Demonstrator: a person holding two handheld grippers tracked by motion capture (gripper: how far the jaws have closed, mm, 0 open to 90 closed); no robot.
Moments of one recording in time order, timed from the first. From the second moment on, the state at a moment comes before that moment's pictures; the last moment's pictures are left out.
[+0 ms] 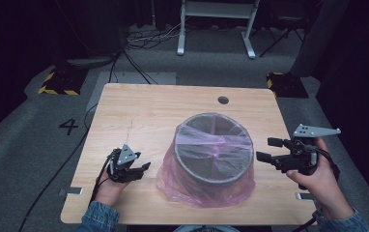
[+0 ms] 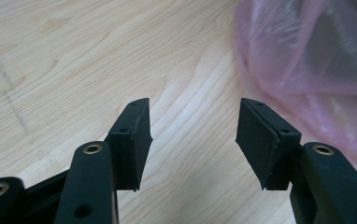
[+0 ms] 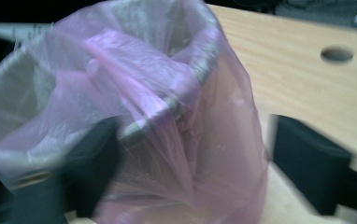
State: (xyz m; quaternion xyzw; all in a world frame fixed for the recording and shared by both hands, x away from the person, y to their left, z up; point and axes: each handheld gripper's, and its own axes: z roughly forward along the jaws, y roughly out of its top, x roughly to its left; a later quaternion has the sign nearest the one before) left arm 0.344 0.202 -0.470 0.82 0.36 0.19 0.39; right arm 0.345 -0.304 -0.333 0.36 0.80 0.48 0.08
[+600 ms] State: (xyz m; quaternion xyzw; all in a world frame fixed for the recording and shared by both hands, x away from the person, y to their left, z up) left arm 0.351 0.223 -0.490 0.82 0.41 0.20 0.34; right arm 0.366 -0.257 -0.284 0.32 0.78 0.52 0.14
